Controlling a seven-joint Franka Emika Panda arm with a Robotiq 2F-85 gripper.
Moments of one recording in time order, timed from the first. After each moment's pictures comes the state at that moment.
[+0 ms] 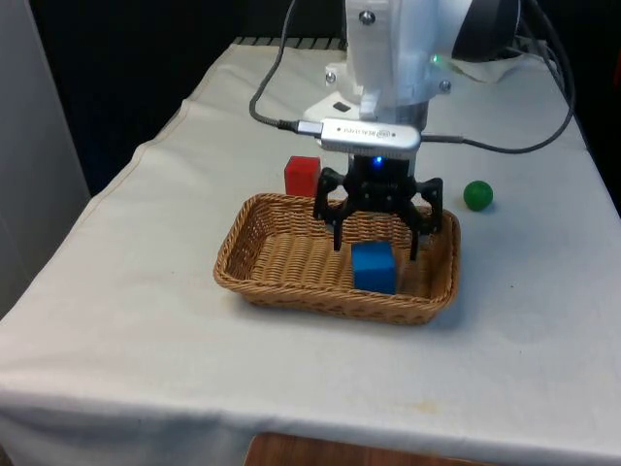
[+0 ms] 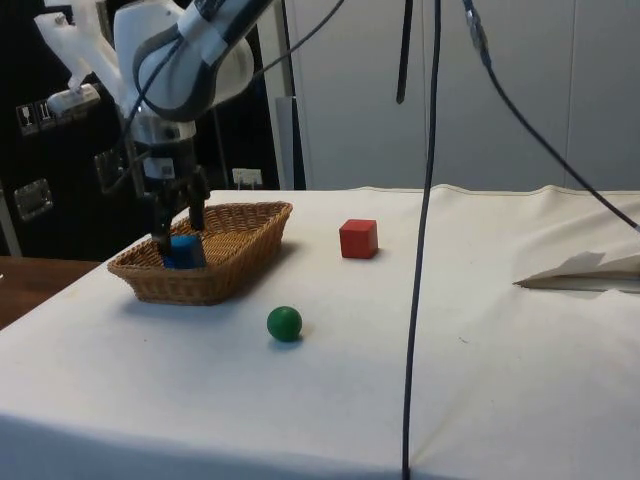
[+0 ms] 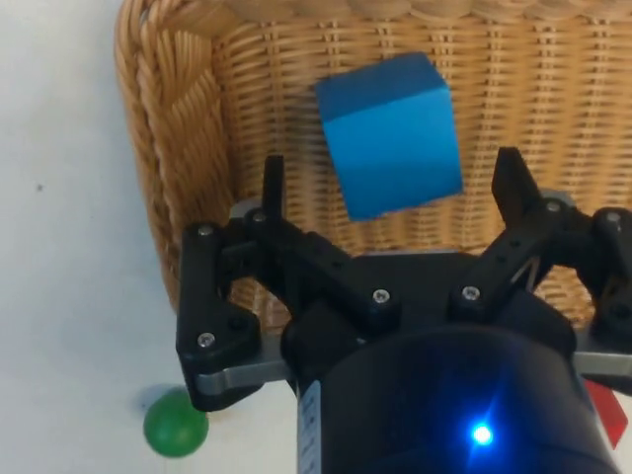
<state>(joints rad) 0.11 0.79 -0.13 -1.48 0.04 2.34 0.03</state>
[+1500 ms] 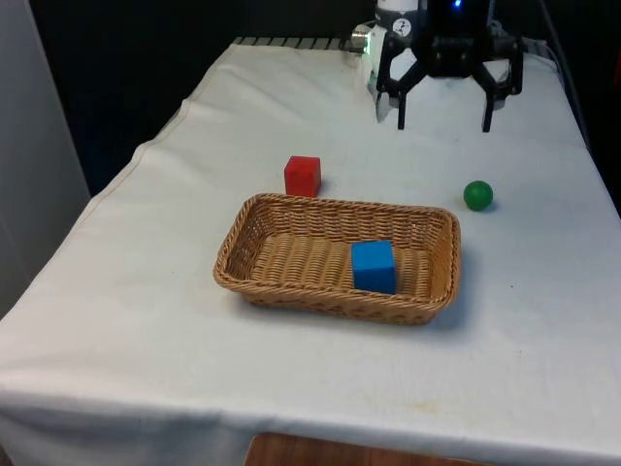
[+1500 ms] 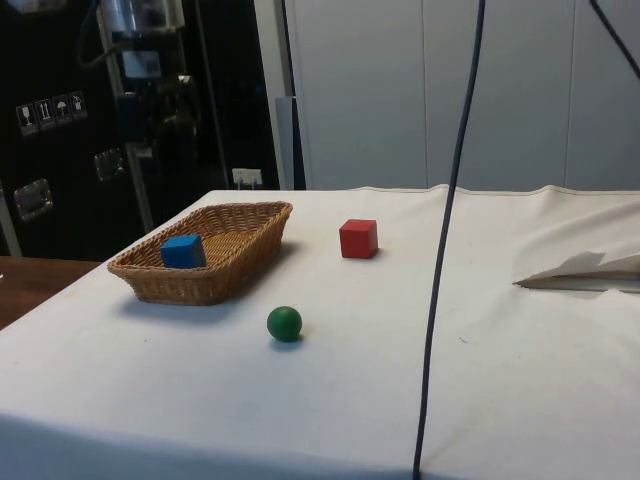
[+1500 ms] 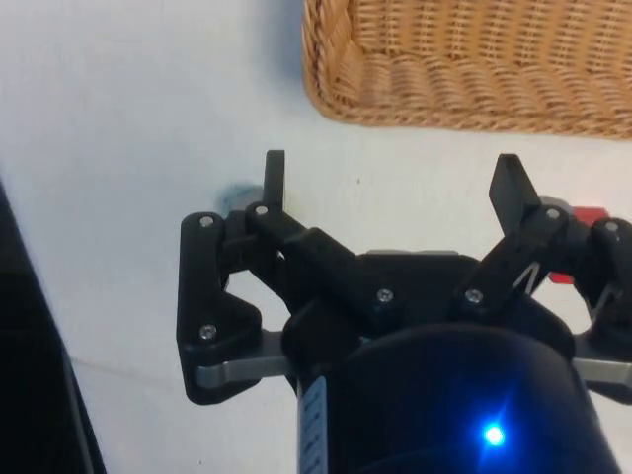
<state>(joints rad) 0.17 0.45 -0.08 -1.64 0.00 2.14 0.09</state>
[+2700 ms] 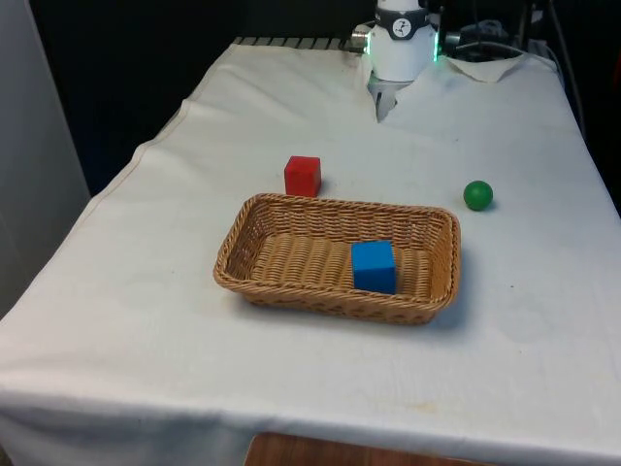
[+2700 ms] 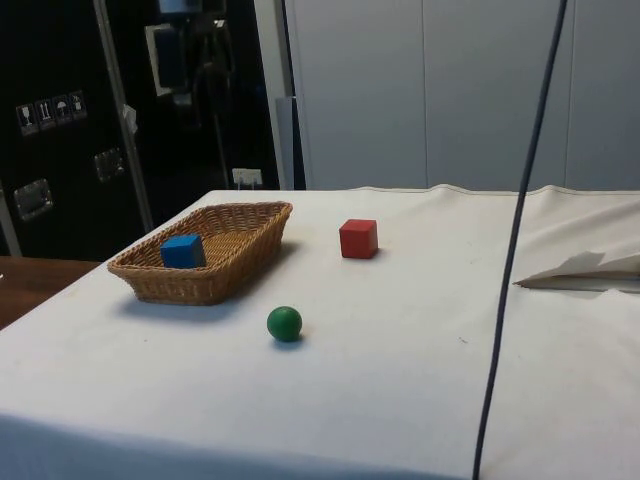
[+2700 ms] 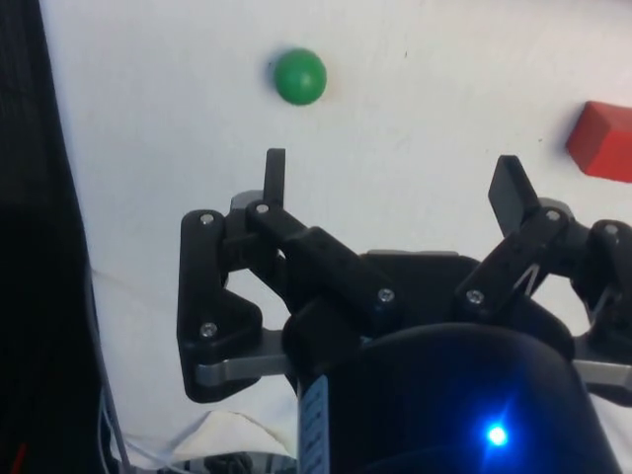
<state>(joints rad) 0.17 0.15 0.00 -1.90 -0.02 2.09 0.10</state>
